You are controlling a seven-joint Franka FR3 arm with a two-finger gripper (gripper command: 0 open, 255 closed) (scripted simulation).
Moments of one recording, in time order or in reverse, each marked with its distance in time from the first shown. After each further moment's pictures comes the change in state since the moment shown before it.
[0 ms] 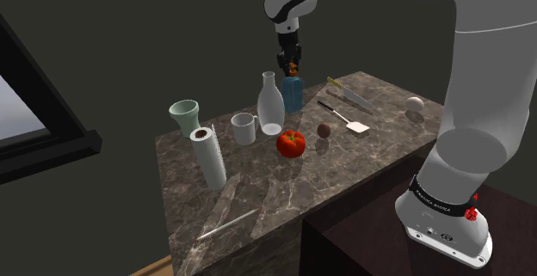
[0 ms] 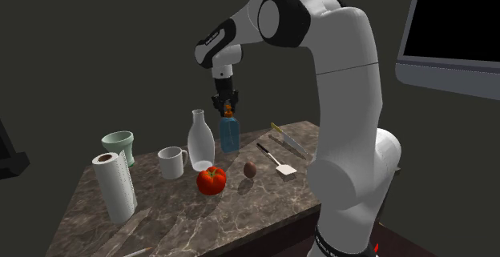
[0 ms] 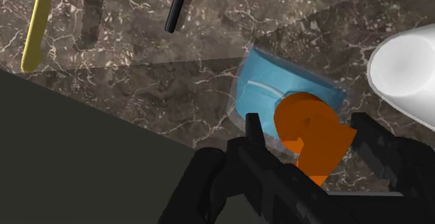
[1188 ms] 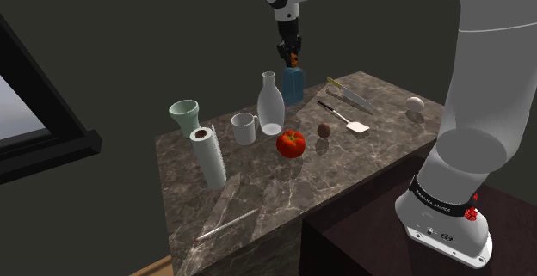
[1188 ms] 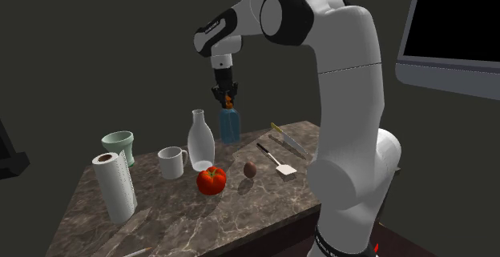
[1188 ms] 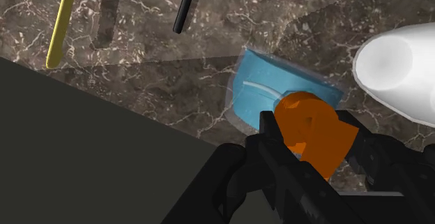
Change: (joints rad) arm 0.001 -0.025 -0.001 0.071 -0.002 -0.096 -0.003
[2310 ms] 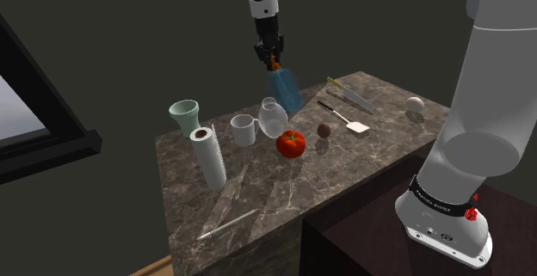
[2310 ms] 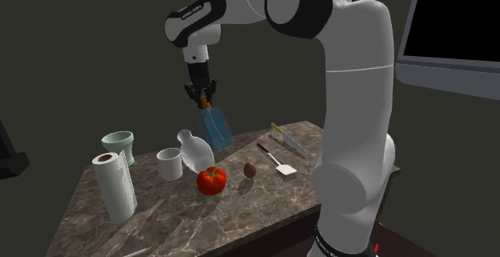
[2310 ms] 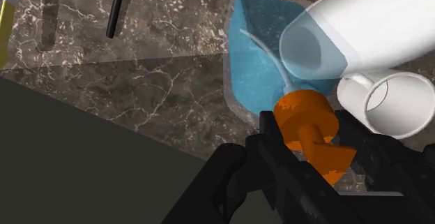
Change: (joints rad) arm 0.131 -0.103 0.083 -0.052 -0.006 -0.061 0.211
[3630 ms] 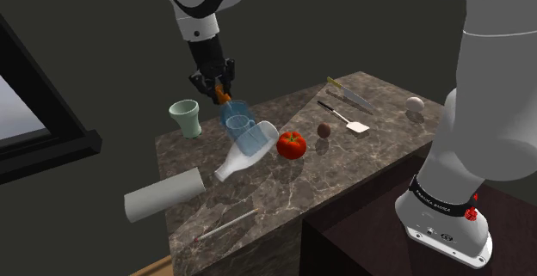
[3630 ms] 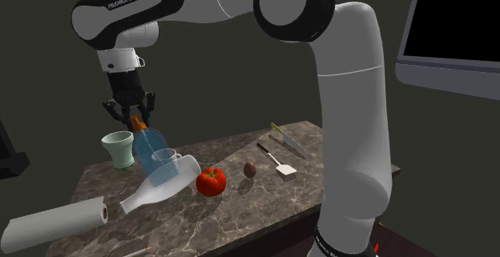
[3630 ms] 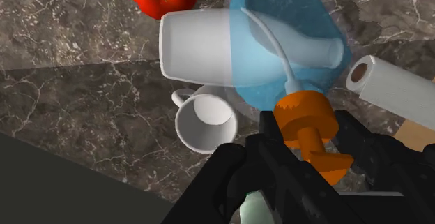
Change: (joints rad) arm 0.262 0.067 0.187 0.087 0.007 -0.030 0.443
